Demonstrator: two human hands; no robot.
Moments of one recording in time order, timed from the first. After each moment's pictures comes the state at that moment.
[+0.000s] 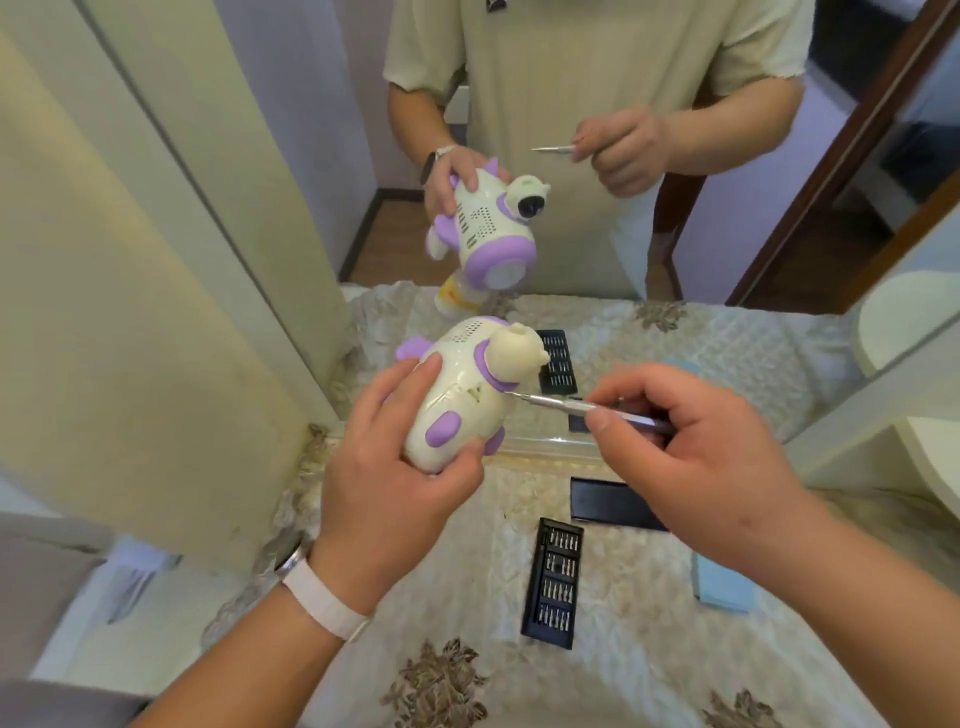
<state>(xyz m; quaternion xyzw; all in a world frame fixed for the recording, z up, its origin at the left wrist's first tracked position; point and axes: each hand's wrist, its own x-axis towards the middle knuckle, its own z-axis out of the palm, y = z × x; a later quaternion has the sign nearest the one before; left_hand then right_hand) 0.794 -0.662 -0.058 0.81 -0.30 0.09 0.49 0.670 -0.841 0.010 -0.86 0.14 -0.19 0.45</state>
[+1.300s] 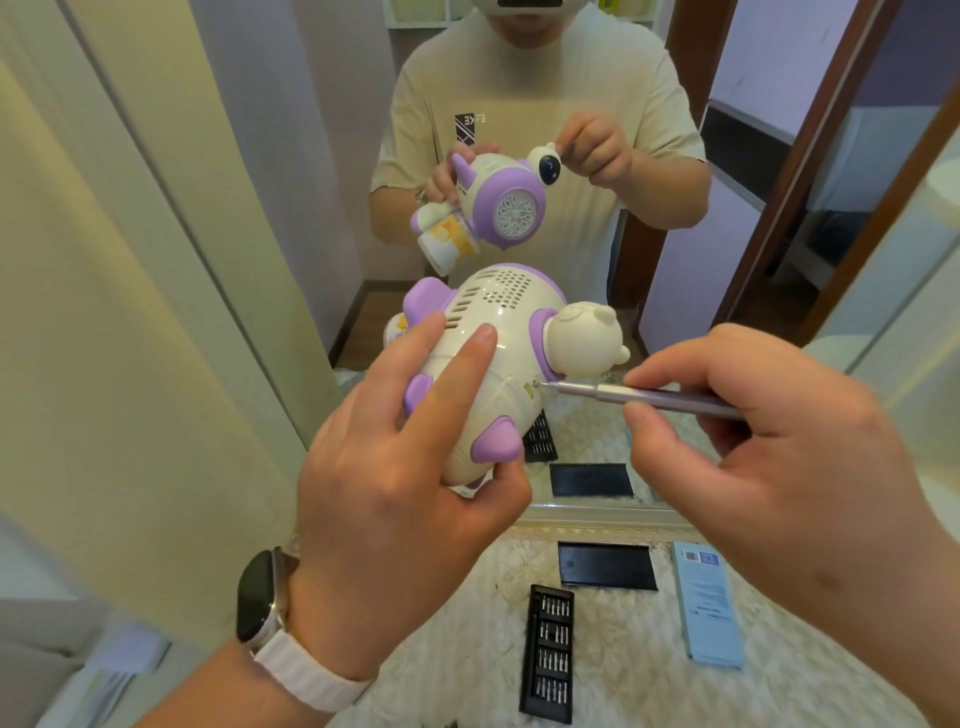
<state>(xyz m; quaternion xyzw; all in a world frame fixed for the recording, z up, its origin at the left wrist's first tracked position) 0.761 -0.673 0.055 0.75 -0.42 0.35 0.37 0.628 -0.823 0.103 -0.91 0.09 -0.35 0.20</state>
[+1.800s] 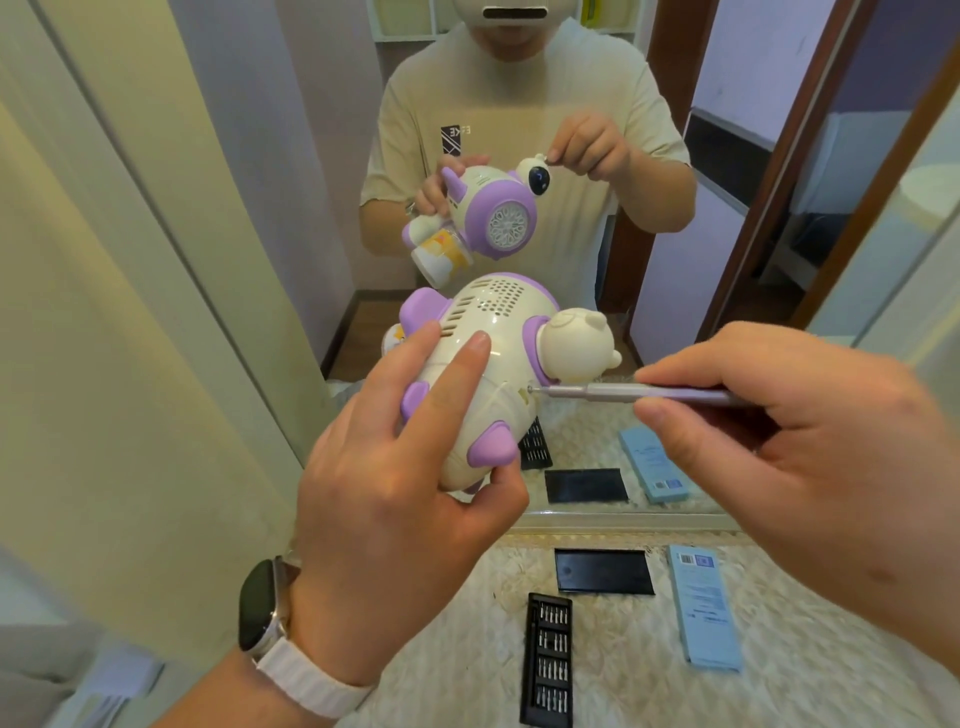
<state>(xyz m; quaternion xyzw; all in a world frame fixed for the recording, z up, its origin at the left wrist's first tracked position) 0.762 -0.677 0.059 0.75 -0.42 0.34 0.37 0.616 -0.833 0.121 -0.93 0.08 -0.32 0.15</state>
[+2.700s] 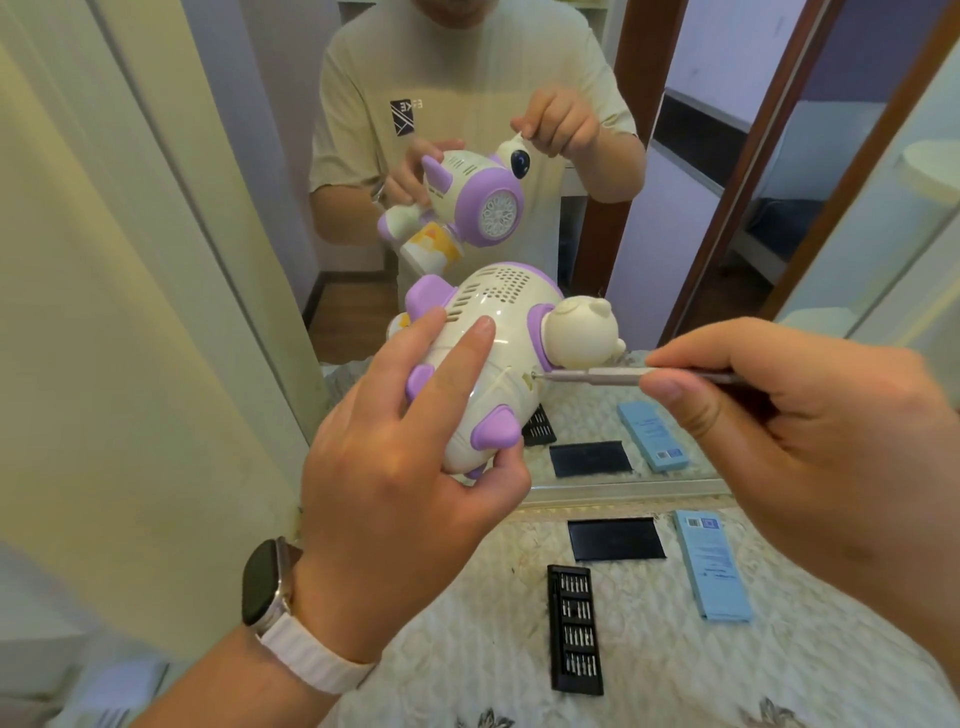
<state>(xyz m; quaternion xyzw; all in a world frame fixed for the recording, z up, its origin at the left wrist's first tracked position) 0.808 -0.634 0.036 0.75 -0.44 0.30 0.39 0.653 -0.775 0.103 -0.93 0.11 -0.35 0.09</state>
